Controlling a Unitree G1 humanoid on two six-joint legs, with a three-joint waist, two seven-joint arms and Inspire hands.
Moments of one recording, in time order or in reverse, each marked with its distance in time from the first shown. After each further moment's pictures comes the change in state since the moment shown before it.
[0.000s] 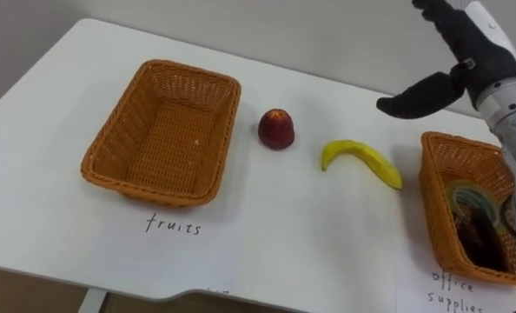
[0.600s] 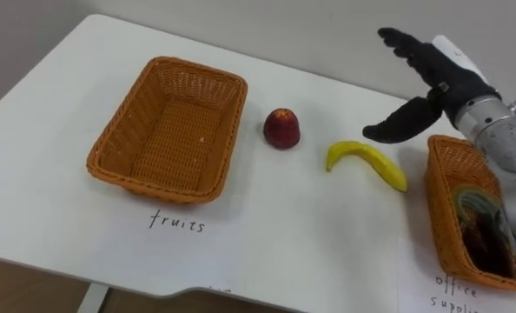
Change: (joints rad) left arm 0.020 0.018 -0.068 -0.035 -0.068 -0.009 0.014; right arm -0.005 -0.008 0.104 0.209 0.044 -0.044 0.053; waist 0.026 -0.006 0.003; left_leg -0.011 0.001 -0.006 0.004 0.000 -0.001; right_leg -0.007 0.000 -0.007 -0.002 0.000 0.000
